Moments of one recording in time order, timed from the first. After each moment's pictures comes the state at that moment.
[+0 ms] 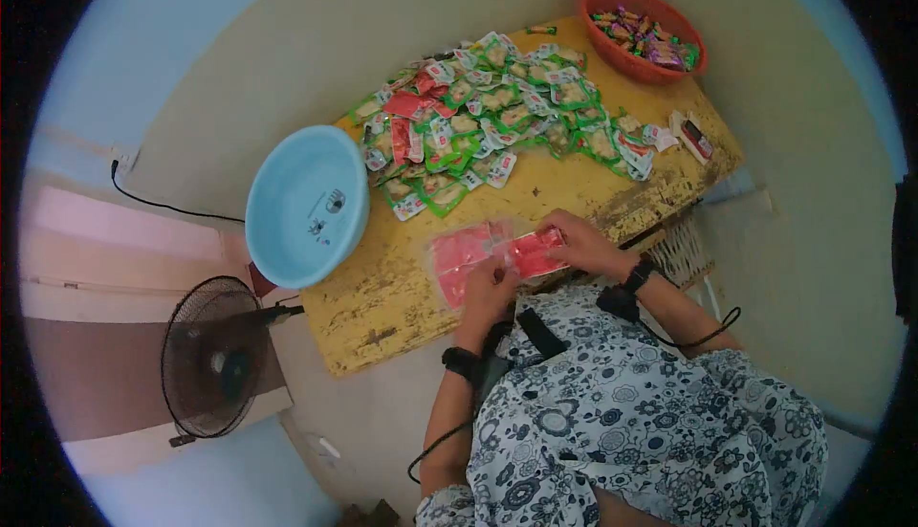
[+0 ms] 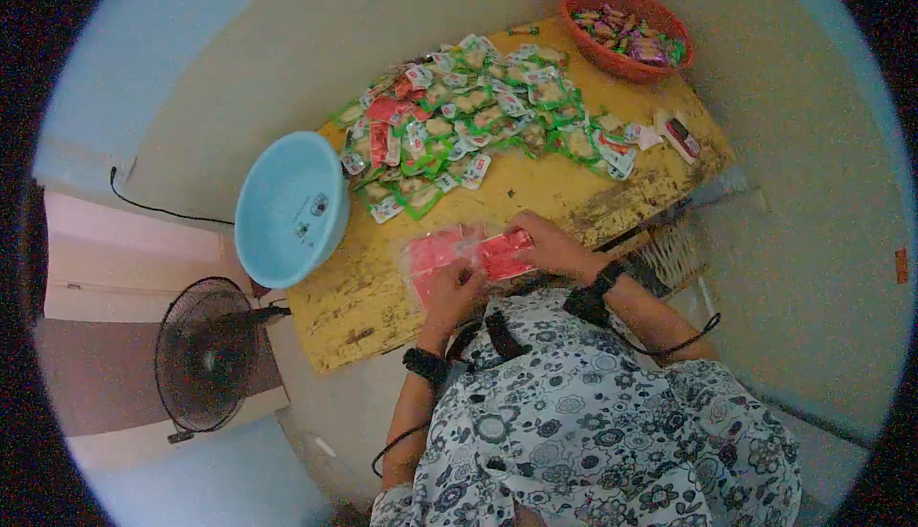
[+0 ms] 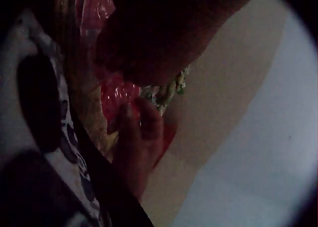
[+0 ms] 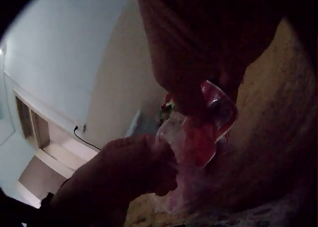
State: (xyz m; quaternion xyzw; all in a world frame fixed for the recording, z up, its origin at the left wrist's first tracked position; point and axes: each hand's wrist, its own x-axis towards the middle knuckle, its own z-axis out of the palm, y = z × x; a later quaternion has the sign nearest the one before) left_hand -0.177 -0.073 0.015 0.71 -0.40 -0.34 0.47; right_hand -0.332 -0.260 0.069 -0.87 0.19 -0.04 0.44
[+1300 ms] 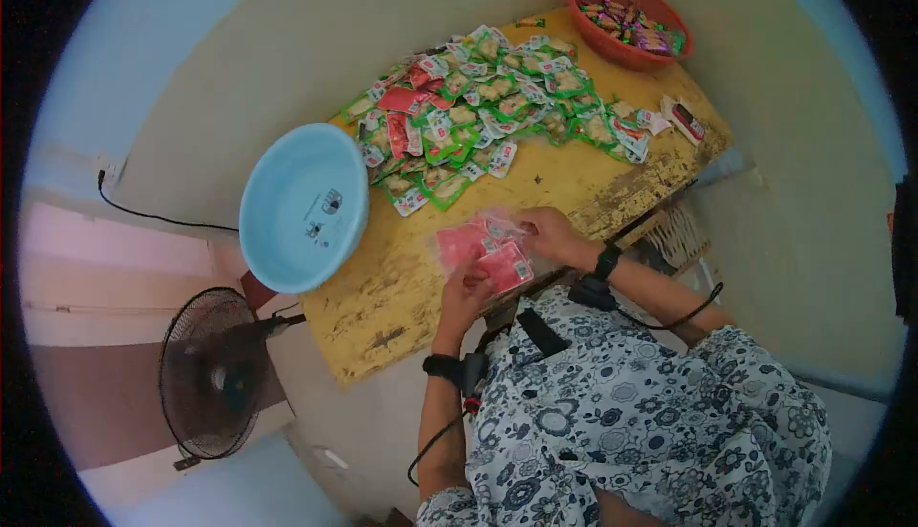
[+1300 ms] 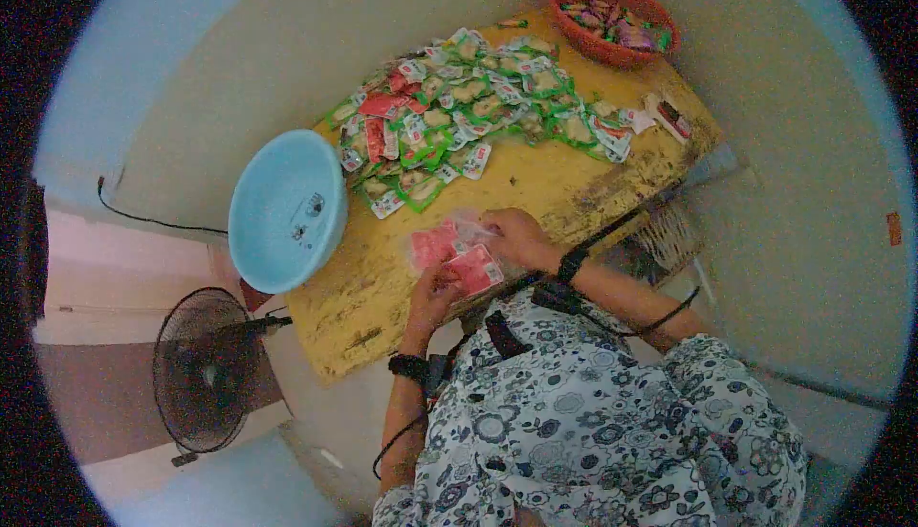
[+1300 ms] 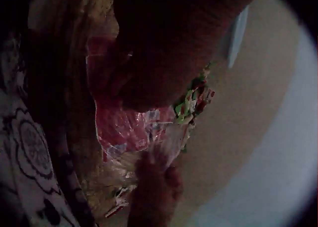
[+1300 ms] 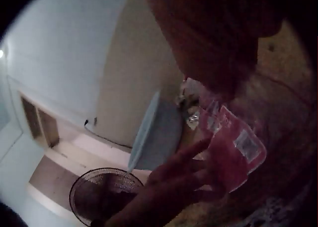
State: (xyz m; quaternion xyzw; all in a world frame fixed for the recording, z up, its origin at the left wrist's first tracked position) left_hand -0.159 -0.032 -0.035 0.62 -0.27 -0.46 0.59; right_hand -0.286 -0.240 0.054 -0.88 0.26 0.00 0.40
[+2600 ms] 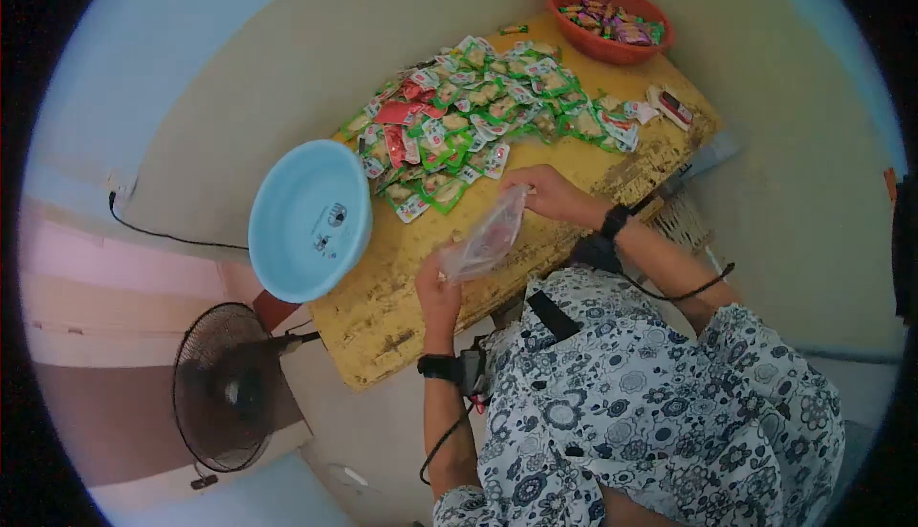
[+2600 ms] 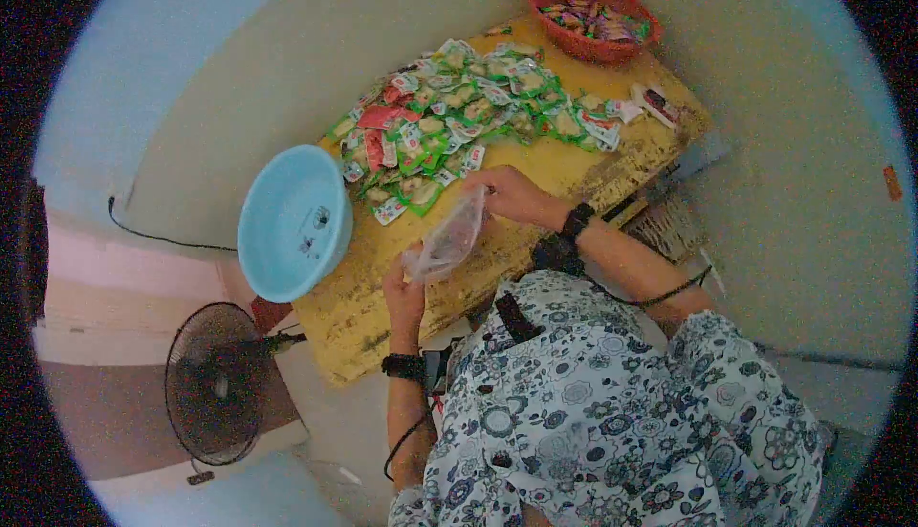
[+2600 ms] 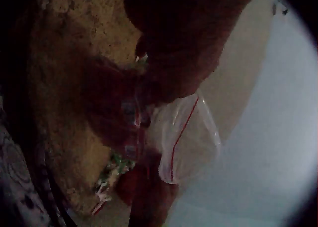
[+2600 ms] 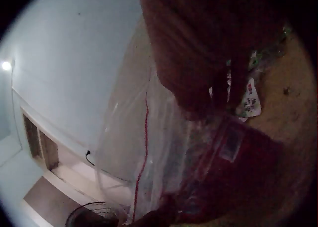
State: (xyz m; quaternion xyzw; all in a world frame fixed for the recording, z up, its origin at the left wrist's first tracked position) left_hand -0.117 -0.037 0.007 0.69 -0.36 -0.24 0.58; right_hand -0.261 -0.277 0.090 -0.84 0.18 -0.12 0.50
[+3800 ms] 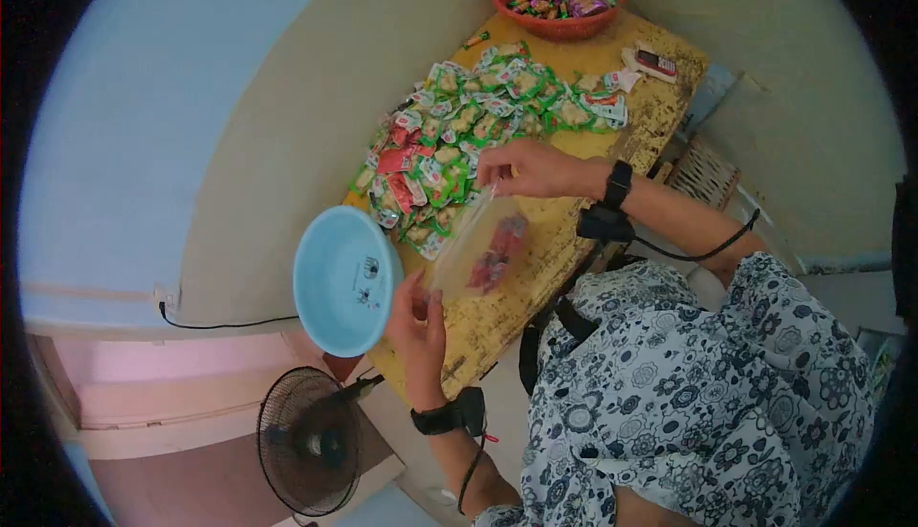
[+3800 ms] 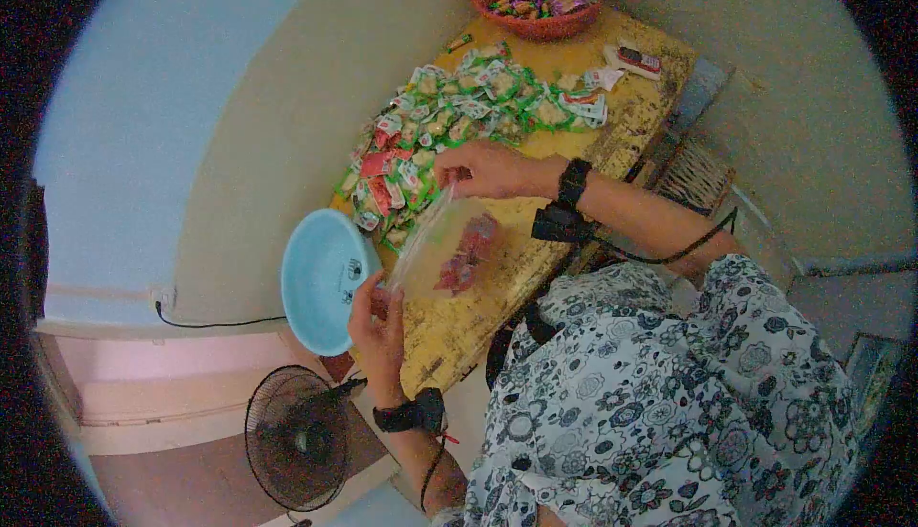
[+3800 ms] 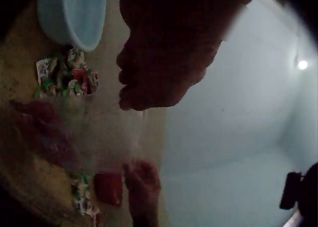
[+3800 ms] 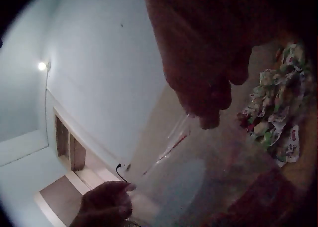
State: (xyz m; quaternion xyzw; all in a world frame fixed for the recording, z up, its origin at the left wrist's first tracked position) left_hand -0.091 -0.024 0.167 0.76 -0.45 -0.13 0.45; right_hand -0.250 -0.305 0.146 -0.87 0.11 -0.19 0.44
